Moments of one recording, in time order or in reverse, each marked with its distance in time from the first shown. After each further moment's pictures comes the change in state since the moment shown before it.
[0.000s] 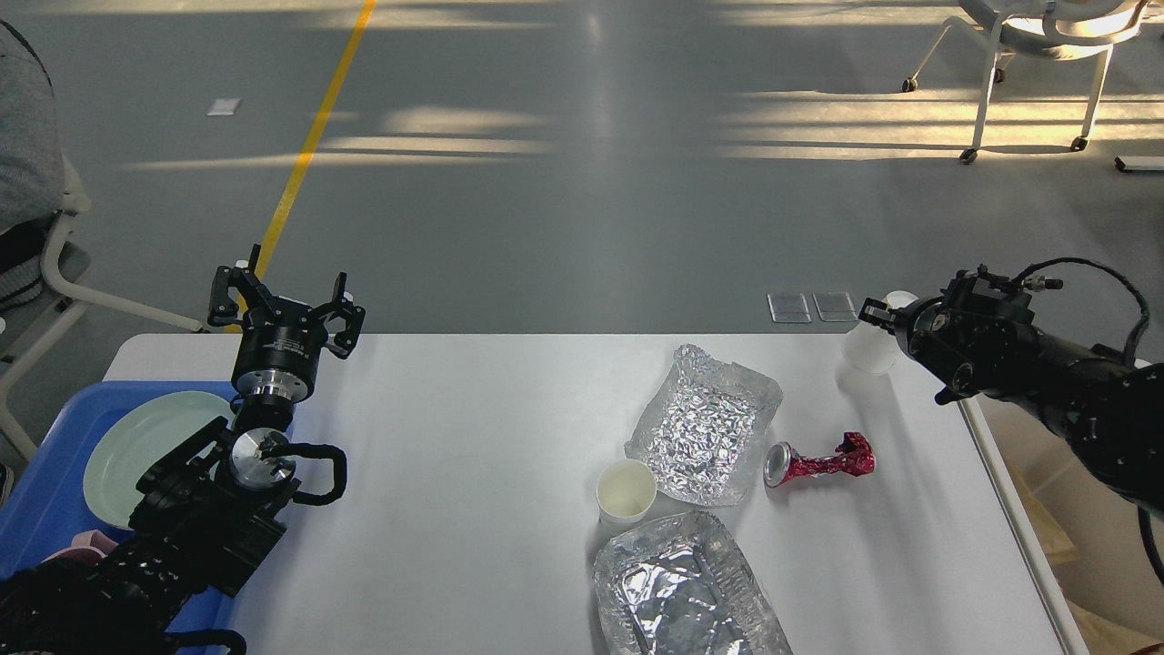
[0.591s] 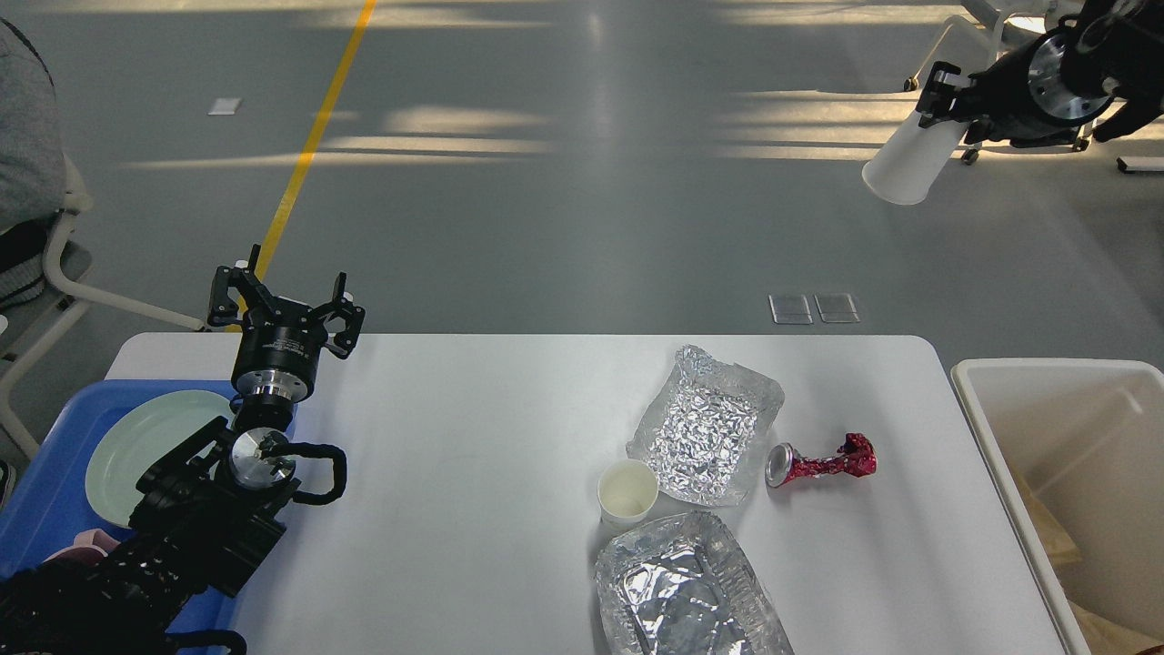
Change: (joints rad) left arm 0.000 0.000 0.000 0.000 0.000 0.000 0.000; right arm 0.608 -0.232 0.000 0.190 0.000 0.499 0.008
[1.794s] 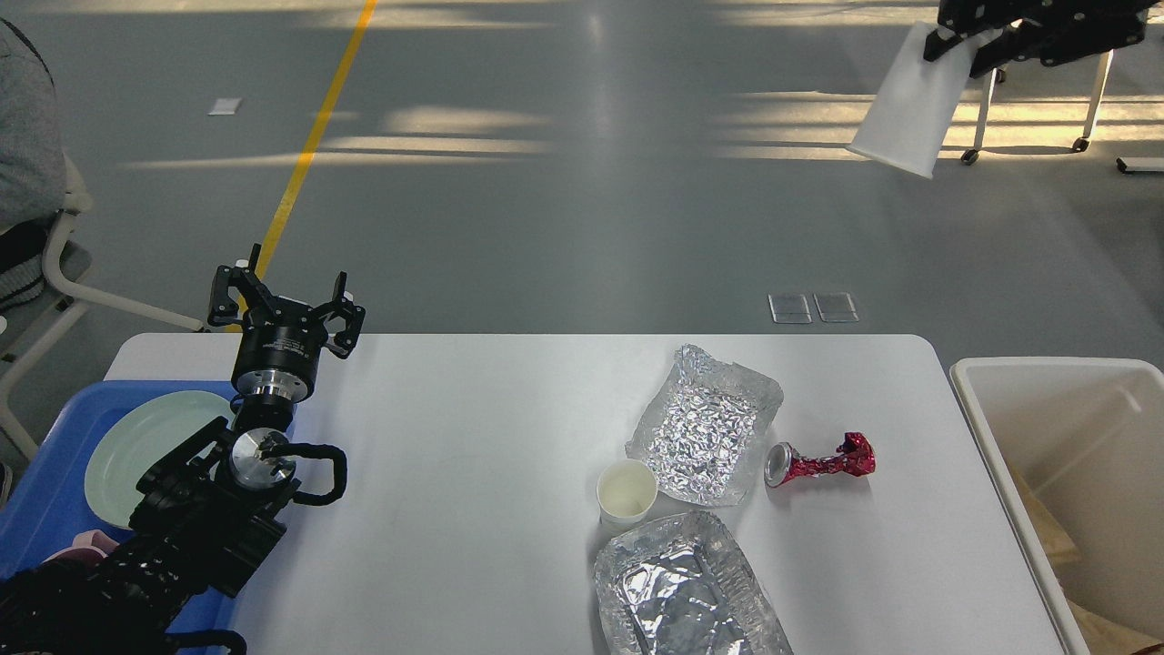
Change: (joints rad) left arm 0.000 0.000 0.000 0.000 0.000 0.000 0.000; right arm 0.337 -0.117 -0.096 0.220 0.089 0.317 -0.001
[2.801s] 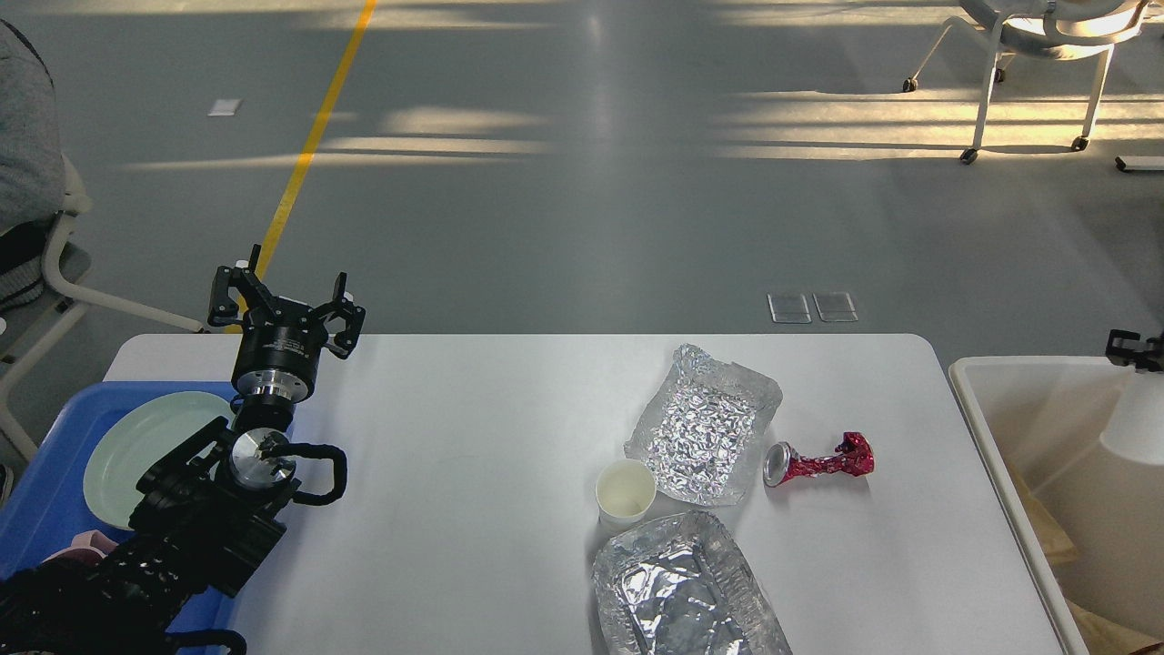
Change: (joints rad) left arm 0.000 0.000 0.000 0.000 0.000 0.000 0.000; right arm -0.856 -0.007 -0.272 -0.267 -0.108 -0.606 -0.002
